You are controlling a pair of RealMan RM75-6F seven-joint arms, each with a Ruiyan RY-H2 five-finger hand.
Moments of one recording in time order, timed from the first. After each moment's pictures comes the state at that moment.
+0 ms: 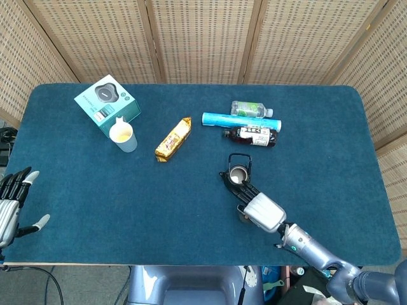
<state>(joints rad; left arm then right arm) -0.11 -1.05 -0.04 -1.70 1.52 1.47 -0.03 0.68 -1.47 -0.16 -1.33 -1.65 1.16 -0.23</state>
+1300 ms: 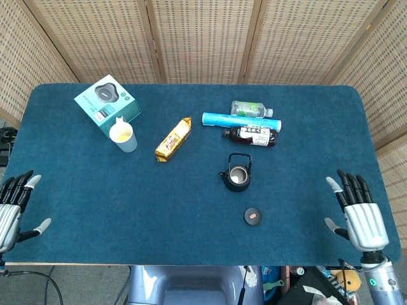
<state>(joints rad) -0.09 -1.05 -0.02 -1.71 1.57 1.52 0.00 0.21 -1.18 -0.08 -1.60 -1.51 1.66 -0.13</state>
